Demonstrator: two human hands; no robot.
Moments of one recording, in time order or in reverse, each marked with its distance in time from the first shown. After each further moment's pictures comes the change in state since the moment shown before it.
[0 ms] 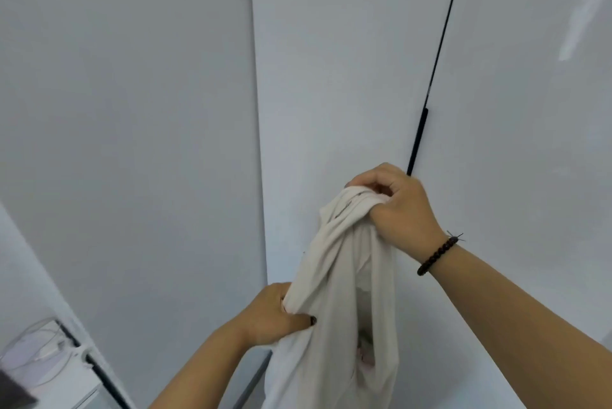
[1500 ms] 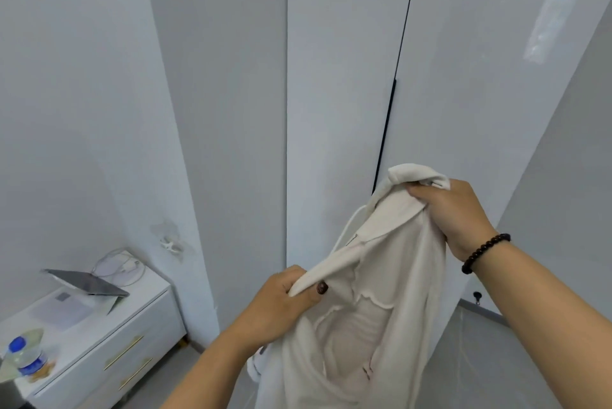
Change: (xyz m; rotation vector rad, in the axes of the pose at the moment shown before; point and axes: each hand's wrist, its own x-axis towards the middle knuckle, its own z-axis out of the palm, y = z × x) left_hand -0.353 0.024 0.093 -0.210 0.137 0.183; right_hand -0.293 -0.191 -0.063 0.182 0.163 0.492
